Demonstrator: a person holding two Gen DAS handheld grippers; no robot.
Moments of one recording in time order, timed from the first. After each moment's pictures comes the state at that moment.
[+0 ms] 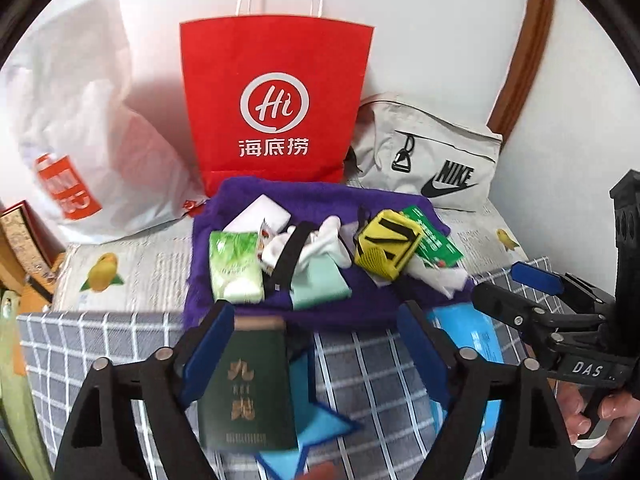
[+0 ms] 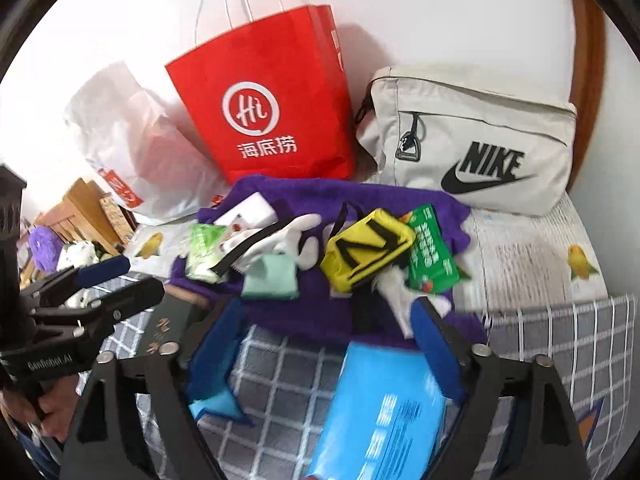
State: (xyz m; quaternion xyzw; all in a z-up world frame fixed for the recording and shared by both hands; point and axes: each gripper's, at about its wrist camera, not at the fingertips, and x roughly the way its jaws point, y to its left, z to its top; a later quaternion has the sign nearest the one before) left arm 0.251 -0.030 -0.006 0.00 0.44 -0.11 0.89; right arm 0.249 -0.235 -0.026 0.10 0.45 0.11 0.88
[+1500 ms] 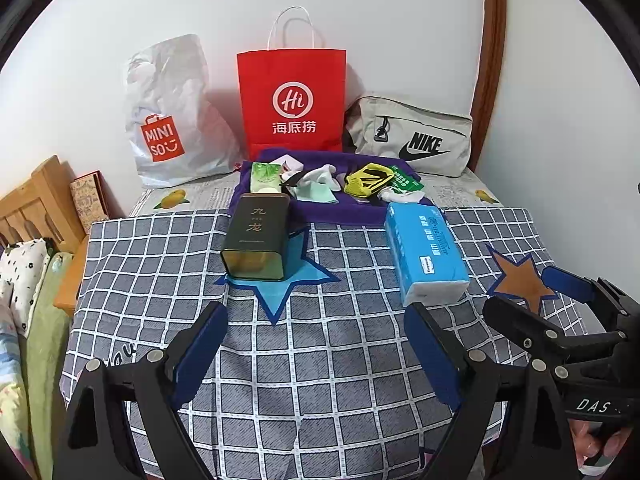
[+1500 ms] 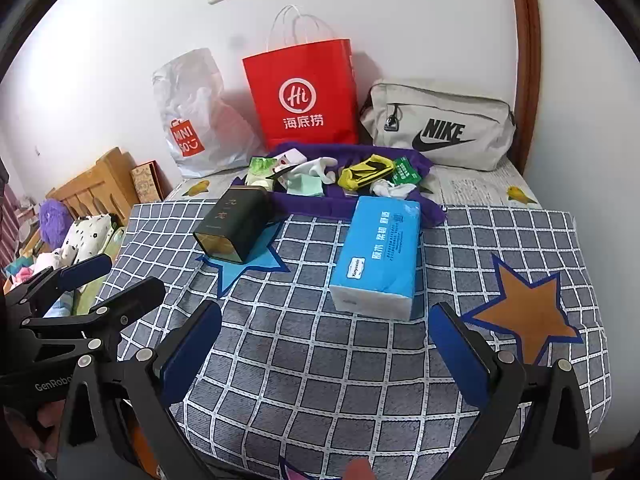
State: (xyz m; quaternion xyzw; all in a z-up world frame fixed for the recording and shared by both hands) left arm 0.019 -0.046 0.013 0.02 0.39 -0.04 0.92; right arm 0.022 -0.228 -0.008 0.06 0.40 0.10 0.91
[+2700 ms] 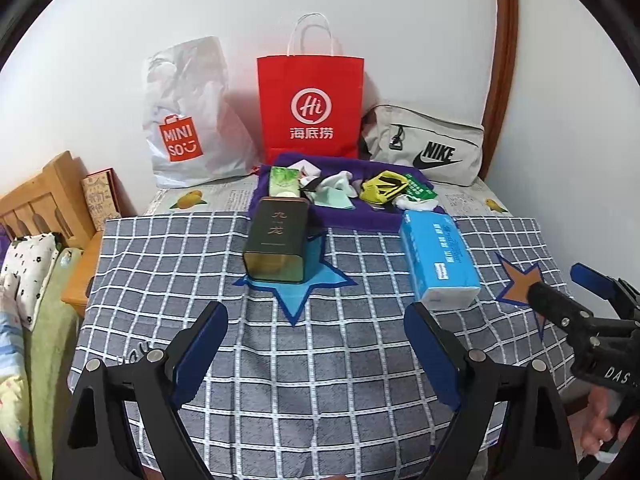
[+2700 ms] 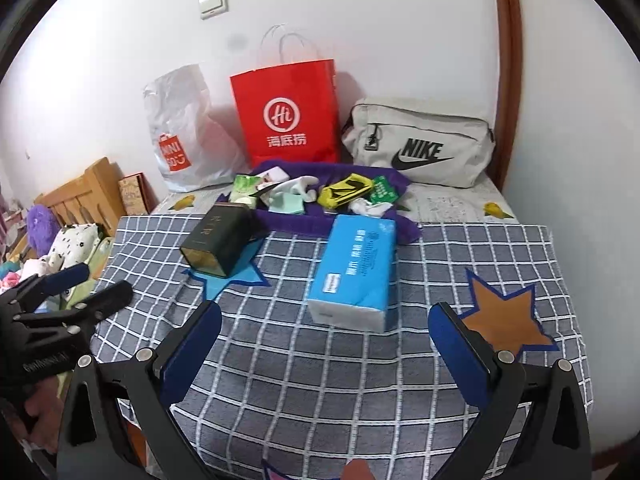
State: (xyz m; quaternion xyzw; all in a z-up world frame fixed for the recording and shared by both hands) left arm 0.014 -0.026 0.020 0.02 0.38 -0.02 0.92; right arm 0.016 -0.245 0.005 0.05 0.38 0.07 0.92
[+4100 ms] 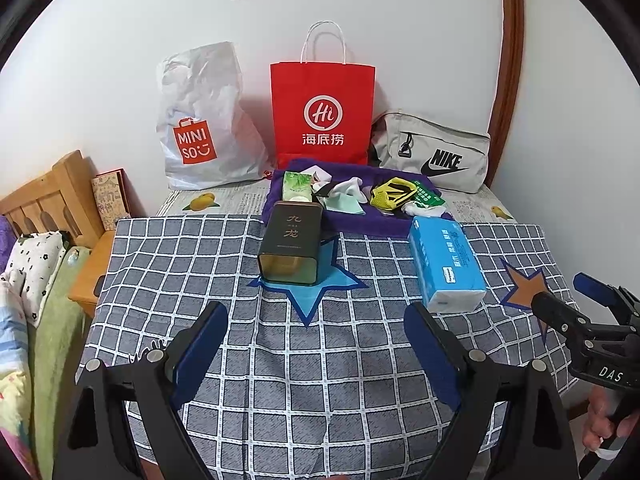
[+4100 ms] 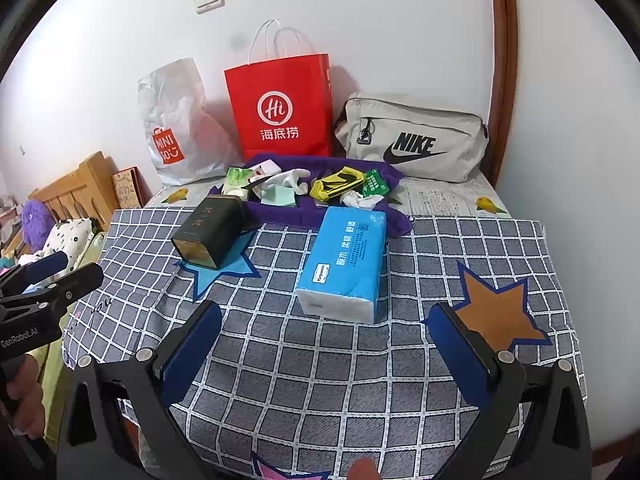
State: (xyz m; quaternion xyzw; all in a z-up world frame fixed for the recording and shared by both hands) left arm 0.006 -0.016 0.027 0.01 0.37 -0.01 0.93; right arm 0.010 -0.247 0.001 0.04 0.38 0.06 0.92
